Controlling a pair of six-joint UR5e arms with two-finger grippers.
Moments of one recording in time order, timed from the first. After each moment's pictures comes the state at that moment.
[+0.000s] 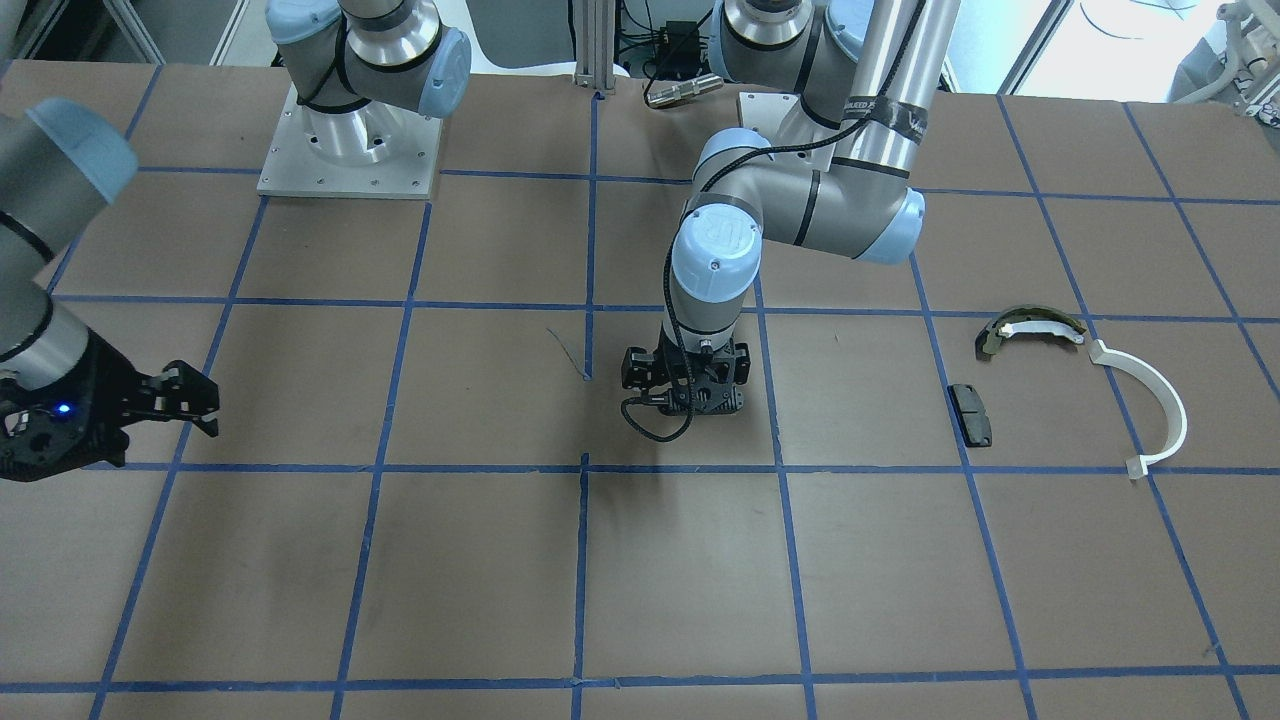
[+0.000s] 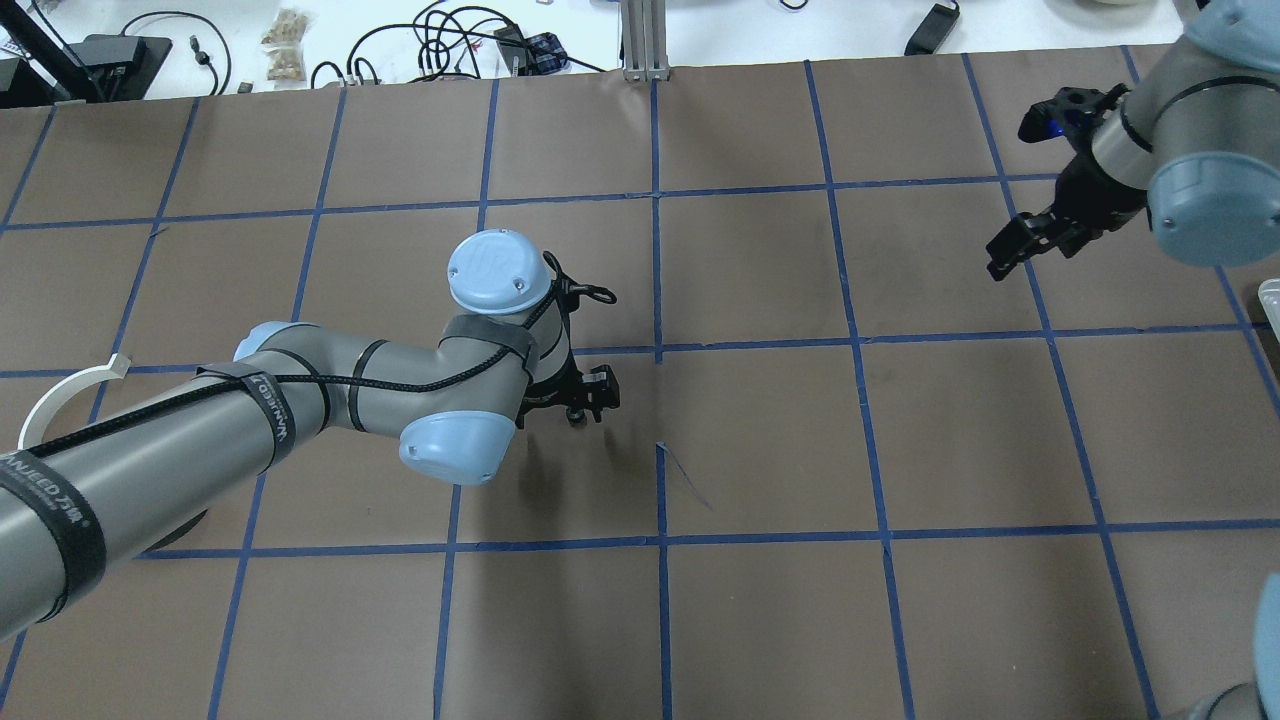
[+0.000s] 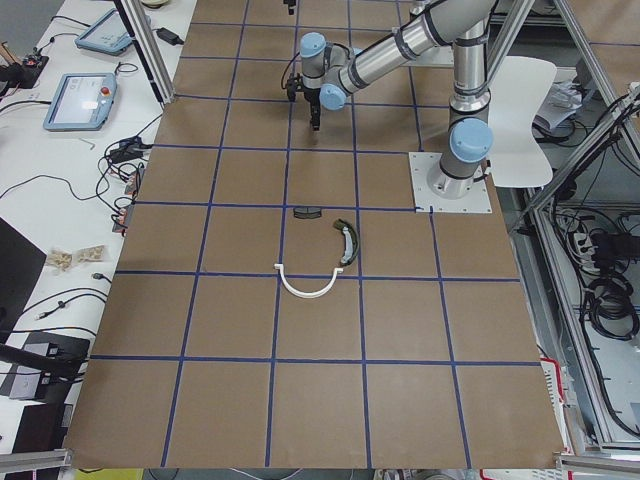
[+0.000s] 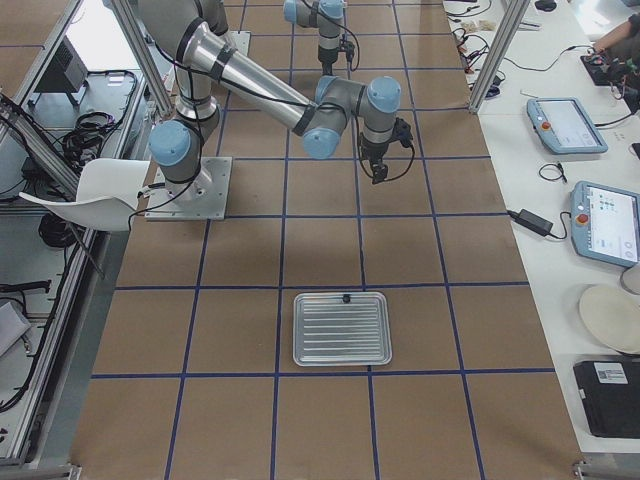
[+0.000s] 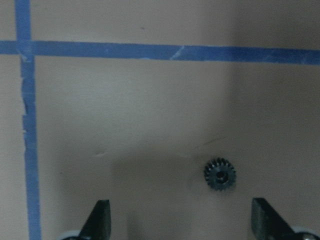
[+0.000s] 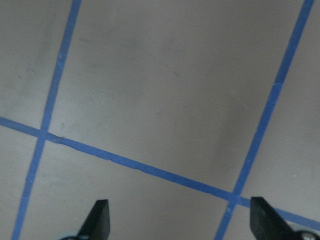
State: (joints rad) left arm -1.83 -1.93 -2.02 -0.78 1.56 -0.31; right arm 1.19 -1.30 1.78 -2.06 -1.48 -0.78
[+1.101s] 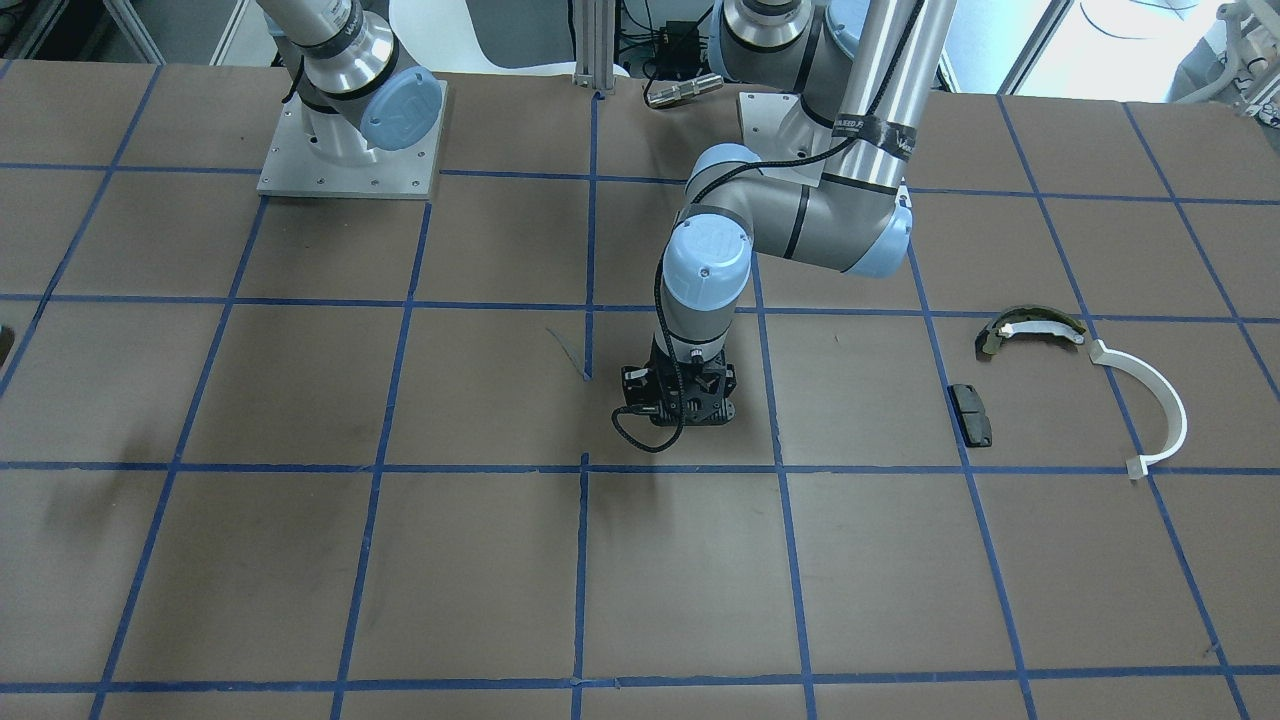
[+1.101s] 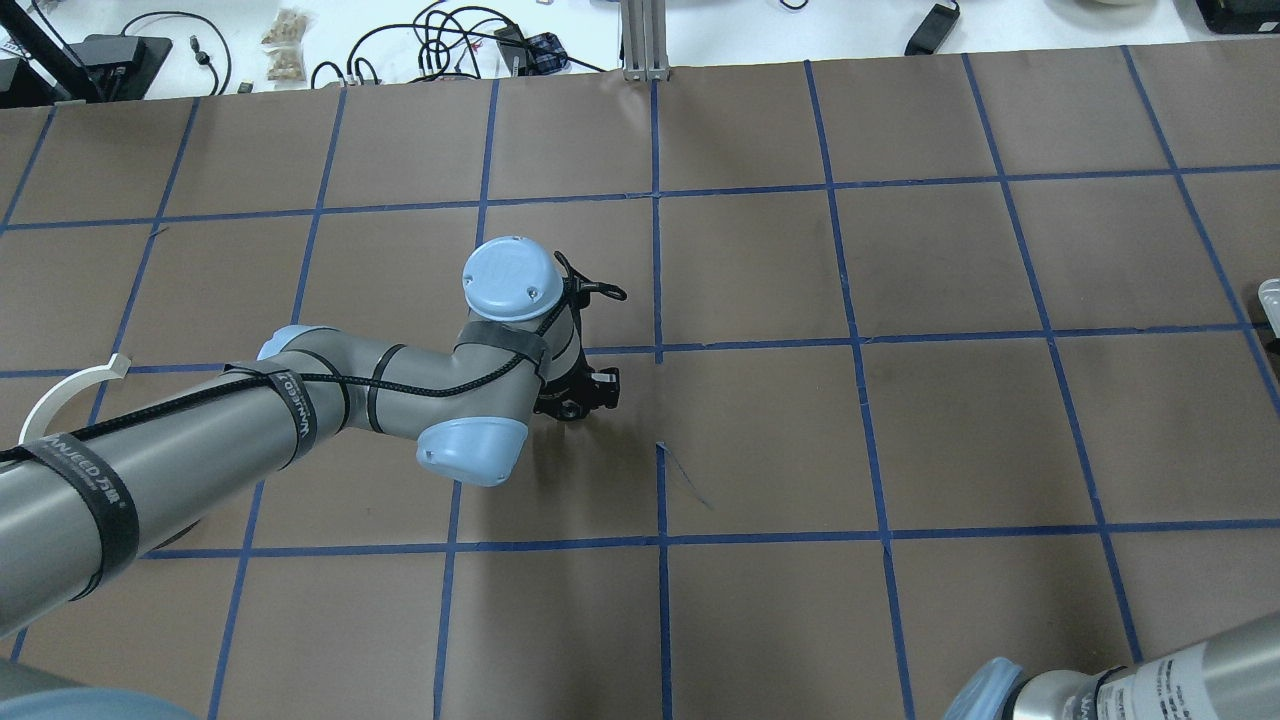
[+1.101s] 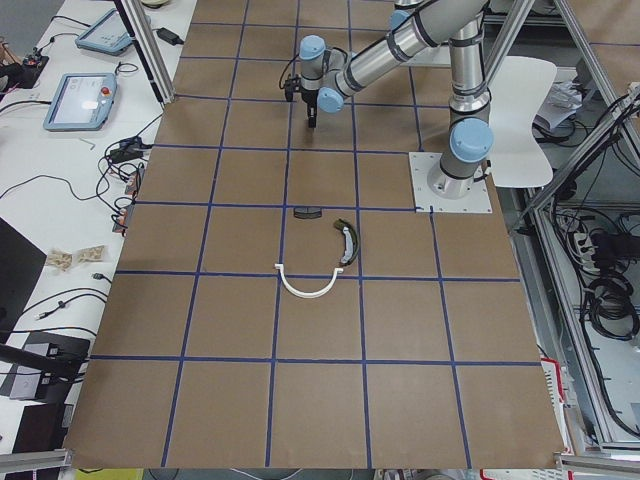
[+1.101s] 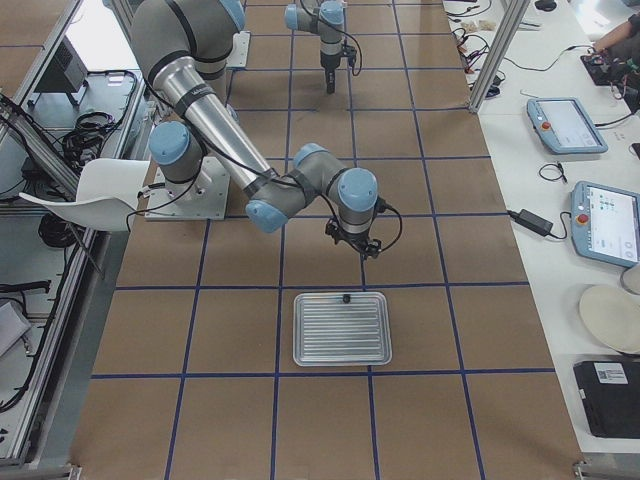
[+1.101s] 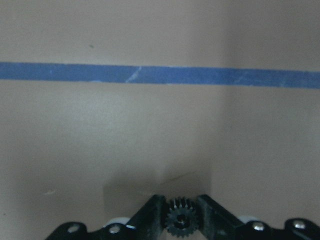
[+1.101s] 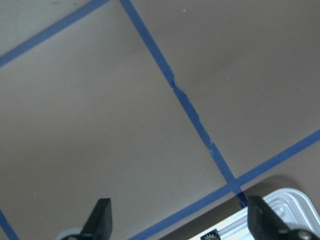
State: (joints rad) left arm -1.83 -1.96 -2.01 -0.72 1.57 -0.30; right arm 0.74 -1.23 1.75 -2.06 -1.48 -1.91
